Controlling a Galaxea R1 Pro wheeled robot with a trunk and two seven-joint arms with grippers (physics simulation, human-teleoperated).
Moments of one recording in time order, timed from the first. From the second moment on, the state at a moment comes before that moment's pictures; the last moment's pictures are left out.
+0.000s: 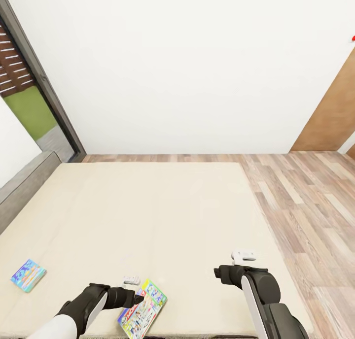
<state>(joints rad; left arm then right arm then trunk) -0.58 0.06 -0.09 -0.36 -0.01 0.37 -0.43 -0.22 0.13 0.02 -1.55 -0.01 1.04 -0.08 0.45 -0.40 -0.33</state>
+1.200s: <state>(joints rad) -0.59 0.06 -0.06 -0.36 -0.01 0.39 -0.48 -0.22 0.13 0.02 -1.55 -0.01 1.04 -0.08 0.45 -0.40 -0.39</state>
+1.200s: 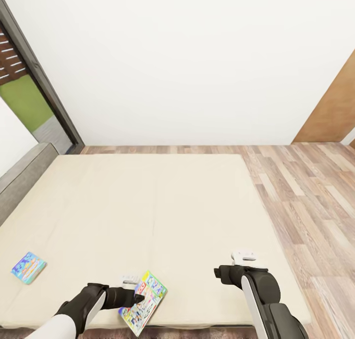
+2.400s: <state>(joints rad) -0.59 0.01 0.01 -0.37 -0.01 0.36 -0.30 -0.24 0.17 0.07 -1.56 -0.01 0.99 -0.10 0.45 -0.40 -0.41</state>
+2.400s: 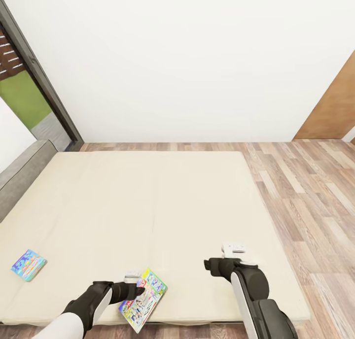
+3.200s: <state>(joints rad) -0.59 0.02 0.02 -0.37 0.00 0.35 -0.32 -0.24 0.17 0.20 -1.56 -0.01 0.91 -0.13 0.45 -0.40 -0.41</state>
